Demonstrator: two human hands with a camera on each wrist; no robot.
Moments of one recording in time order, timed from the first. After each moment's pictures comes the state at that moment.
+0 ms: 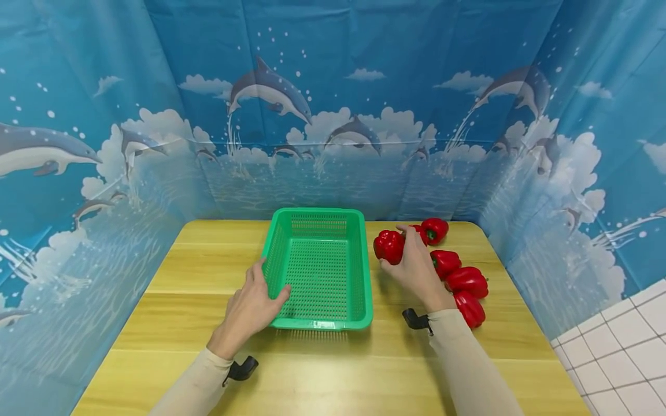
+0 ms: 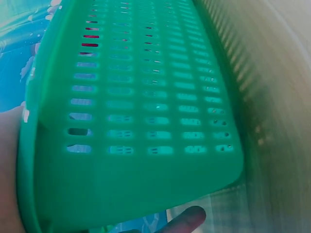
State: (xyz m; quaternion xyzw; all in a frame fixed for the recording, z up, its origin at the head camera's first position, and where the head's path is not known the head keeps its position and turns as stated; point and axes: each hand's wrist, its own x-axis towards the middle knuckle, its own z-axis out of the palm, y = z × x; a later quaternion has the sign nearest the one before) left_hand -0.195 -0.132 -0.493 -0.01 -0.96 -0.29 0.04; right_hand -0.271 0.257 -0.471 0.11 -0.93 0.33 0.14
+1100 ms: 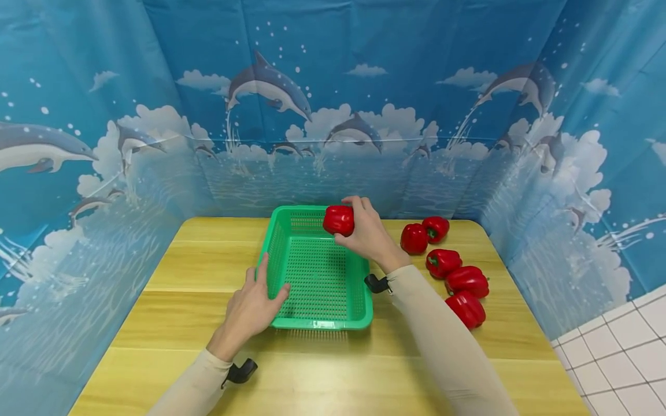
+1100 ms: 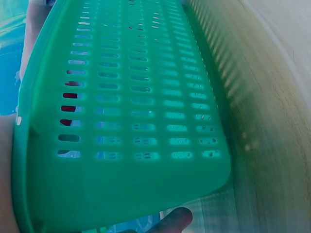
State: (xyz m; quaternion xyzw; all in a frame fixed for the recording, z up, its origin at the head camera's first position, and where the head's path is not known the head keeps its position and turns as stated) left_hand -0.196 -0.131 -0.497 -0.02 -0.96 -0.28 0.04; right_hand -0.327 0.167 -0.421 0.23 -0.91 0.34 0.09
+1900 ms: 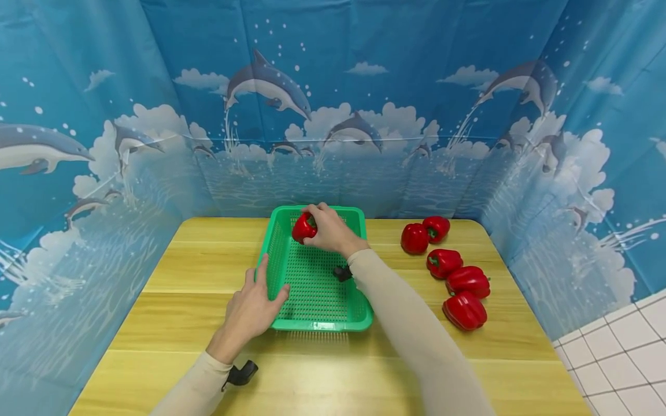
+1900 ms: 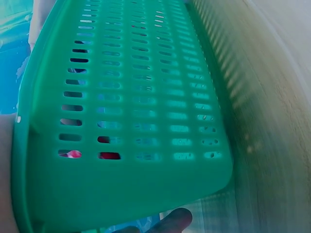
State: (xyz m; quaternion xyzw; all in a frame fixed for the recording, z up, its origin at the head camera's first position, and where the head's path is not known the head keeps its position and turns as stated) left_hand -0.198 -0.130 -0.498 -0.01 -0.96 -0.27 0.04; right_hand -0.370 0.092 -0.447 0.29 -0.91 0.29 0.01
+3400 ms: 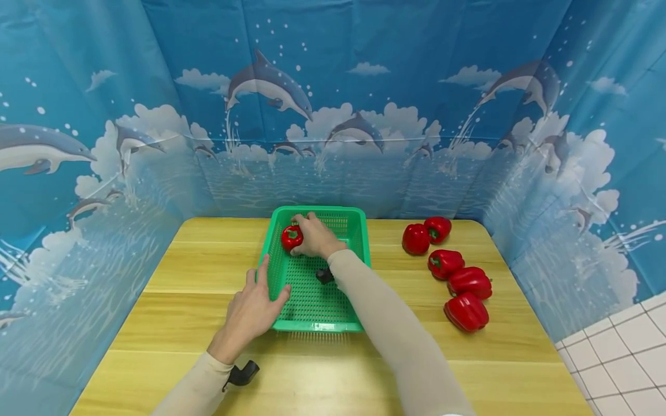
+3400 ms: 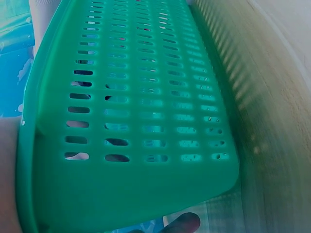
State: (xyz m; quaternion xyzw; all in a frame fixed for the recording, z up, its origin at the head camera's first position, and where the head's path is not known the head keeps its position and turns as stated) left_hand -0.197 -0.130 -0.496 -0.01 -0.96 -0.28 0.03; right_hand -0.376 0.047 -0.468 0.25 -0.94 0.23 -0.06
